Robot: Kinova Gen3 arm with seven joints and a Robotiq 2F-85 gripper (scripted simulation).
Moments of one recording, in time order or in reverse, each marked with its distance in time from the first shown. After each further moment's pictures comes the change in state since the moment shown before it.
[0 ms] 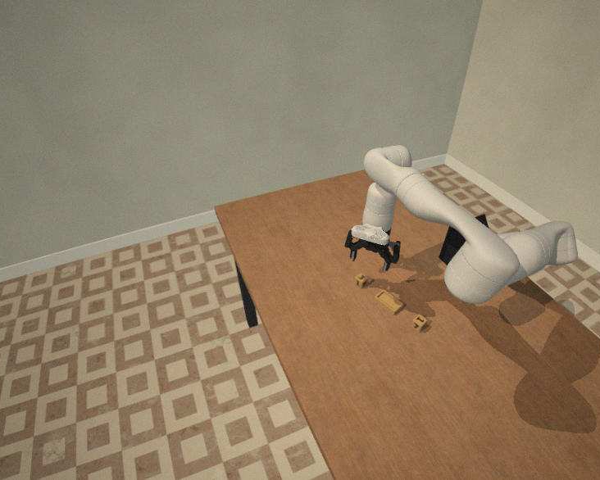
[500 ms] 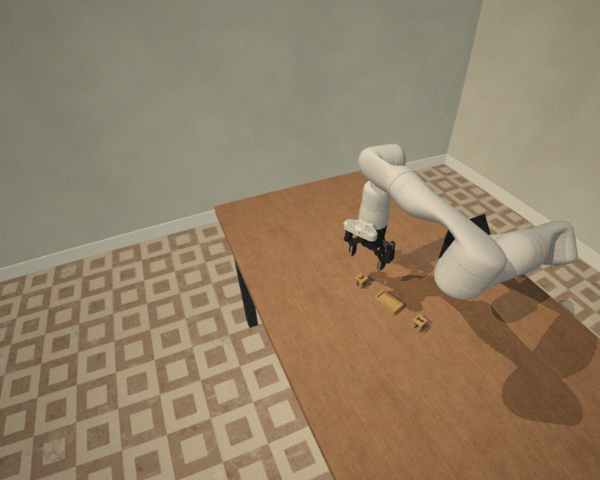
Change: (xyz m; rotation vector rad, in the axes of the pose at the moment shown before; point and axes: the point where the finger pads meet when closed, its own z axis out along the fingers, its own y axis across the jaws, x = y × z) arm -0.012 0.012 0.004 0.009 -0.009 0.236
